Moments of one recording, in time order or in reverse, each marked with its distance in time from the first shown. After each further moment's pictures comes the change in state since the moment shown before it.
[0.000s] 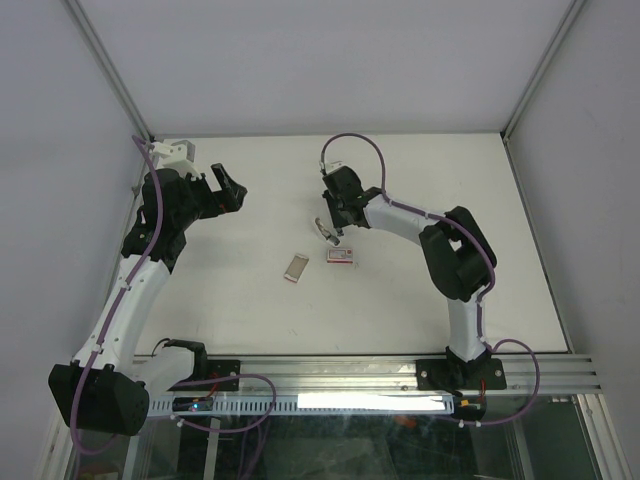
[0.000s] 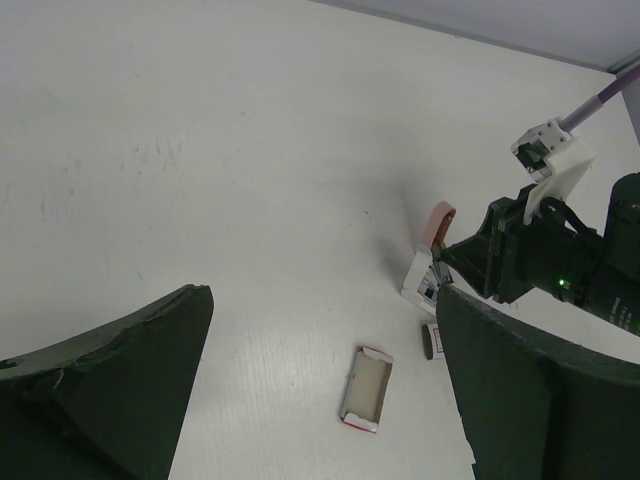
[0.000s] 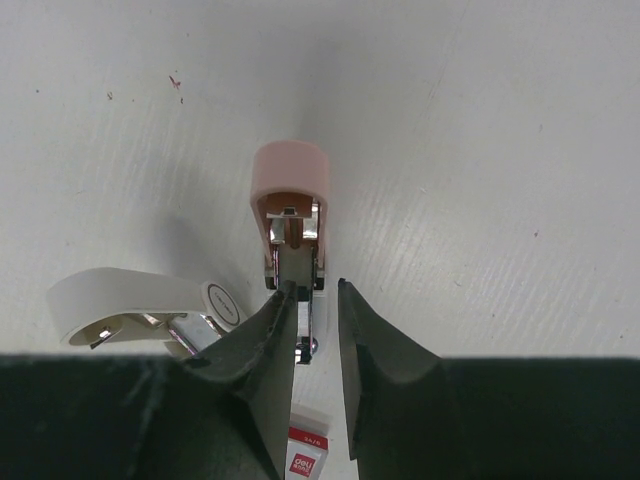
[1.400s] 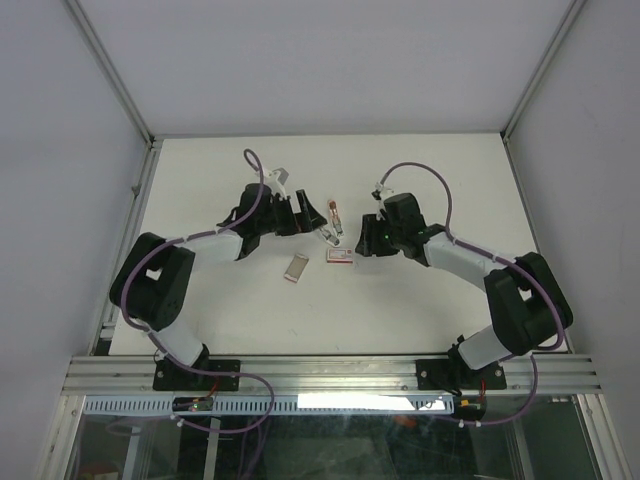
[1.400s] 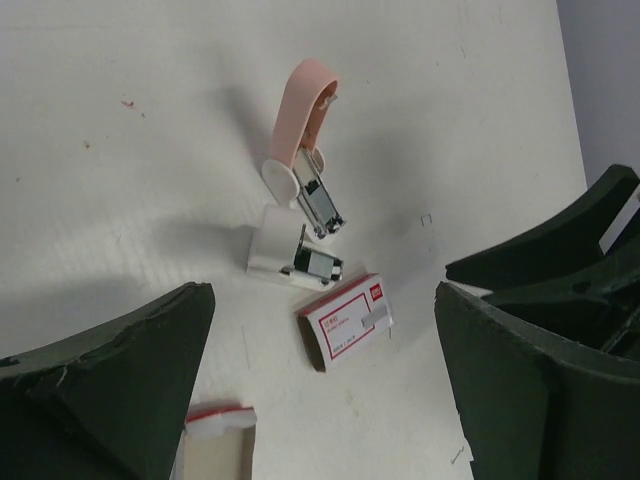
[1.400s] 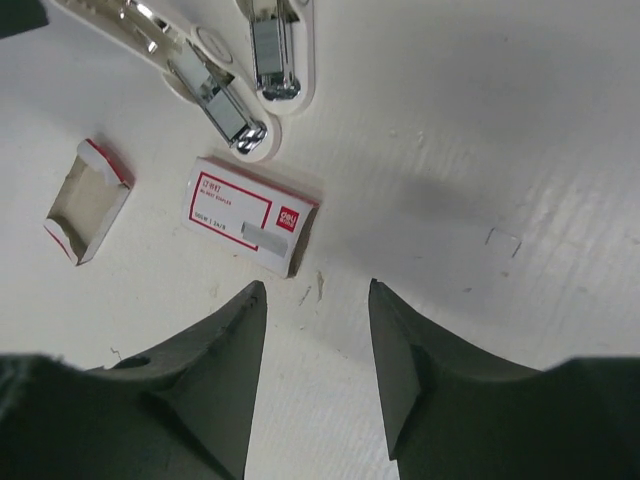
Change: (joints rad) left arm -0.325 0.592 -0.135 0.622 0.175 -0.267; right arm -0.162 -0.491 -0.583 0.183 -0.380 0.152
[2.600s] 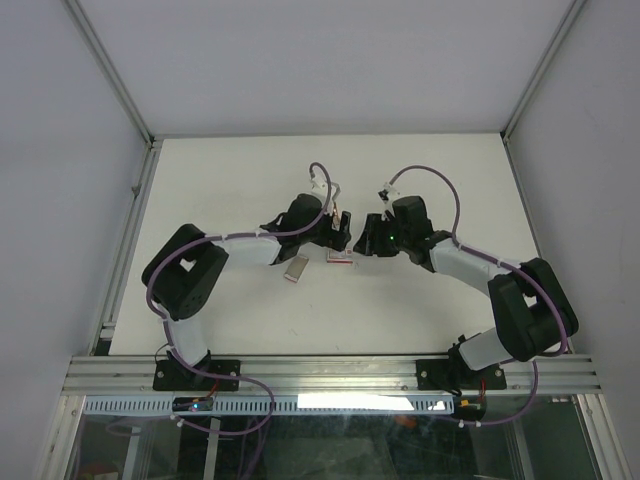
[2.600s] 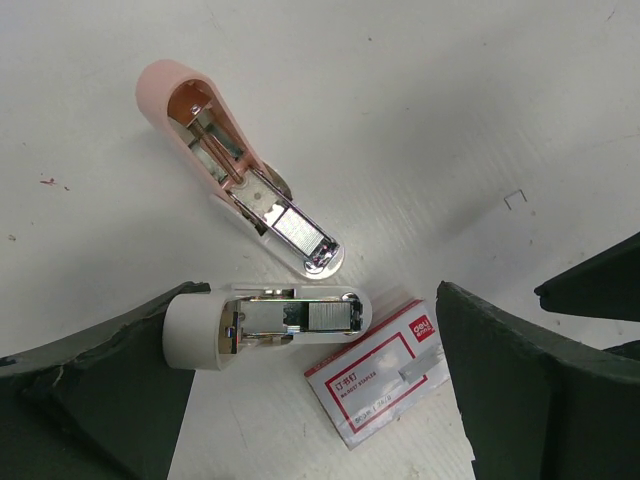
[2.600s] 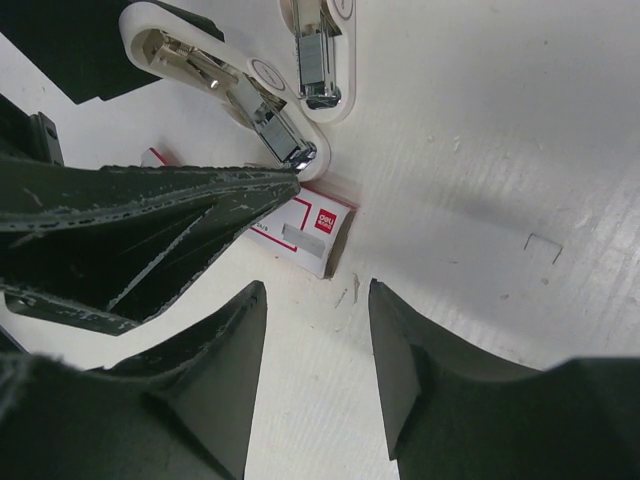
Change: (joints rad) left arm -0.266 0.199 0.179 -0.062 -0.322 0.356; right arm -0.037 -0.039 -0.093 0.135 -0.126 0.089
